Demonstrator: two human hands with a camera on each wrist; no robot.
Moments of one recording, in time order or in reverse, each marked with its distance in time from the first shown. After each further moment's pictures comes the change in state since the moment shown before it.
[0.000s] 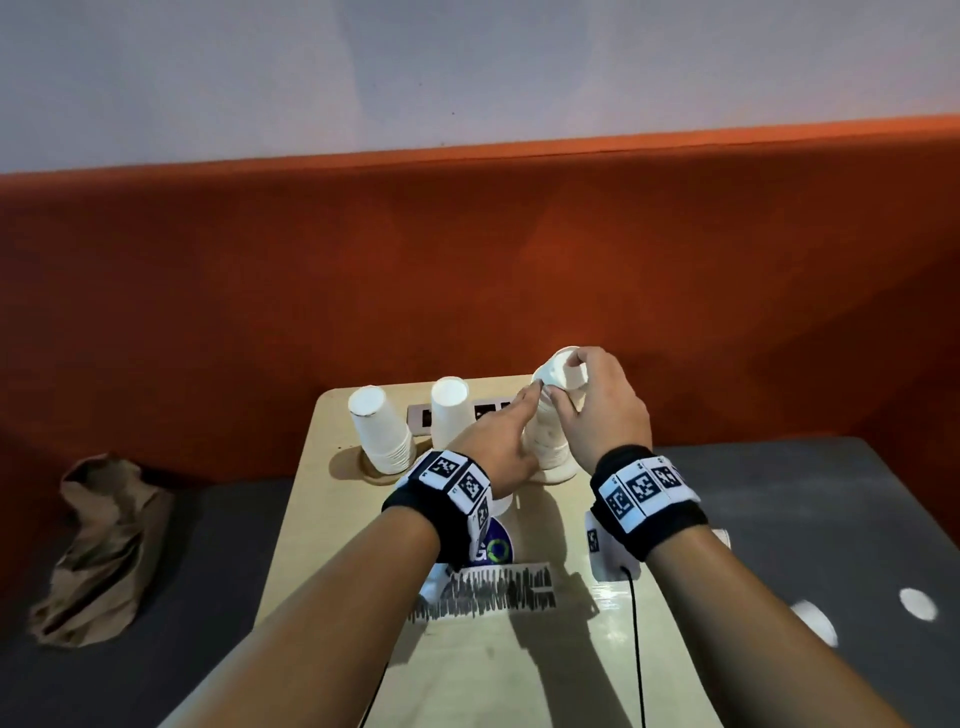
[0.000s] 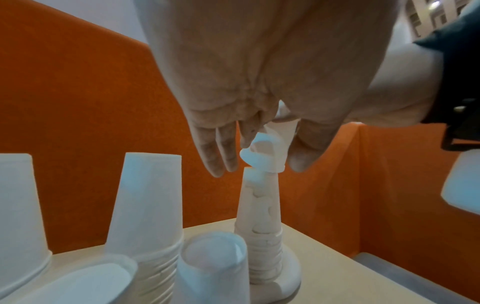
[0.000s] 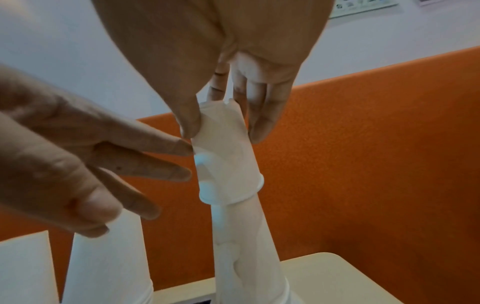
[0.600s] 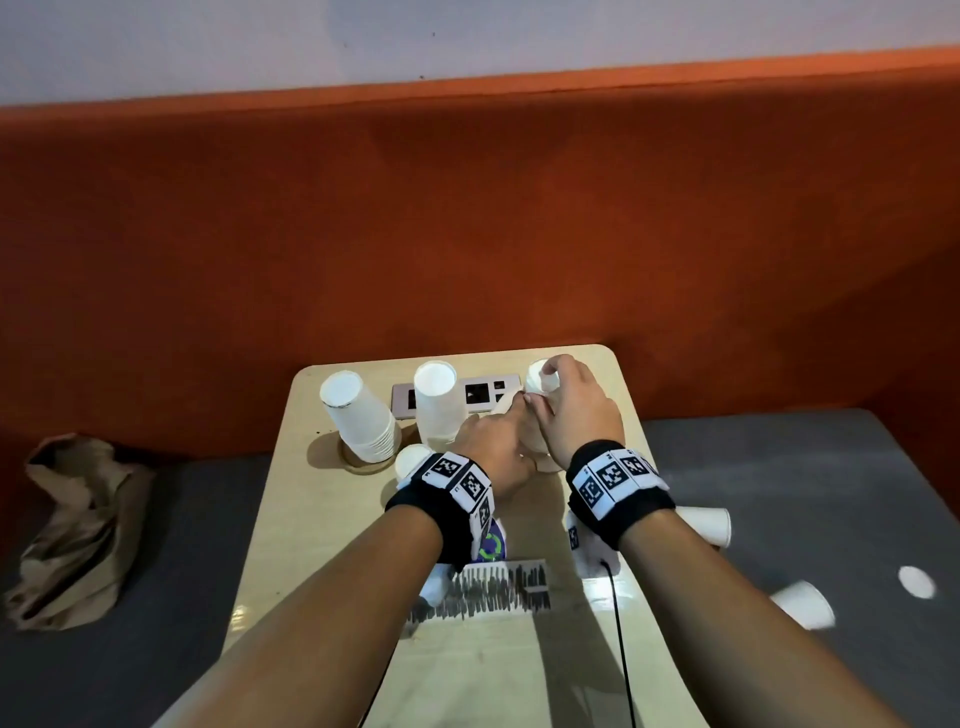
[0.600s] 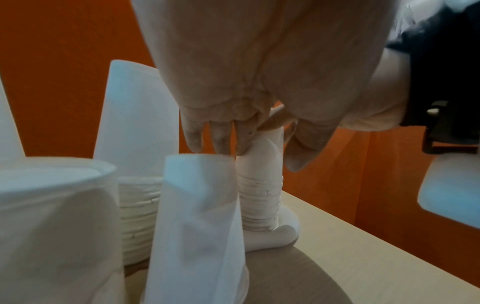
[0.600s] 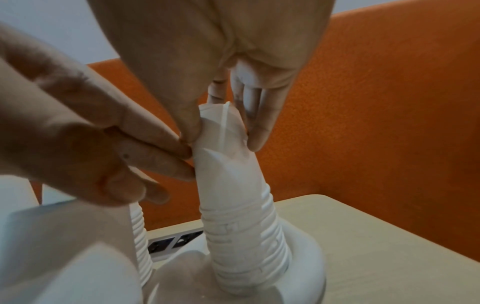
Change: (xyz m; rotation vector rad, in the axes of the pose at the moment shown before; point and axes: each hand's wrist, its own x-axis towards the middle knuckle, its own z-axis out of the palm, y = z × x) left_hand 0.044 -0.028 0.041 0.077 -0.029 -0.112; right_hand 0.022 0.033 0.061 -0.119 -0.203 0.071
